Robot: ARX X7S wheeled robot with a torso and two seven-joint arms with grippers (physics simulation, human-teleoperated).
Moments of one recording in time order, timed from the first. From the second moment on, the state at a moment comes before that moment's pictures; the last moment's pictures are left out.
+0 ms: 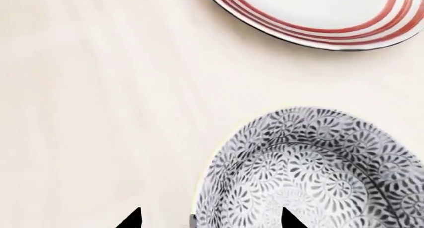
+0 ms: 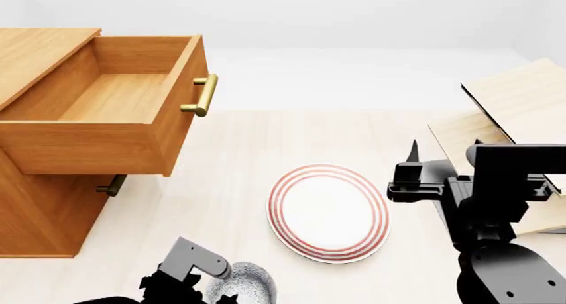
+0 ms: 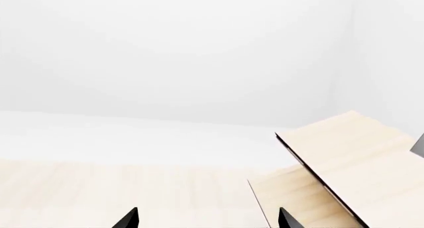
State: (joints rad) left arm -0.32 -0.60 0.44 0.26 -0.86 -1.04 -0.14; right arm 0.36 0.39 0.02 -0.65 0.41 0.95 0.33
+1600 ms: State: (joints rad) left arm -0.52 -0.61 0.29 0.61 -1.12 -1.20 -0.34; right arm 0.38 0.41 0.09 -0.74 0.48 1.02 0.37
